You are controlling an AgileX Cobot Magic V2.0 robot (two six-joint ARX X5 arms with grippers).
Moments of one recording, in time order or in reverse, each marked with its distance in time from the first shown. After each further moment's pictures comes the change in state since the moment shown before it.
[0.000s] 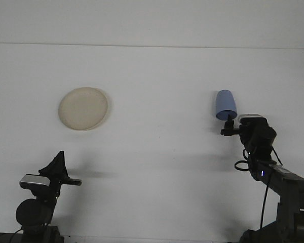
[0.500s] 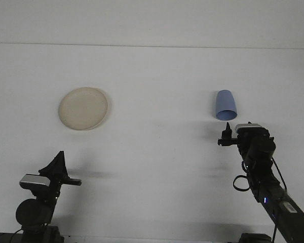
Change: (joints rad) left arm 0.000 0.000 0.000 0.000 0.000 0.000; right arm 0.096 -0.365 -0.136 -0.207 0.136 0.000
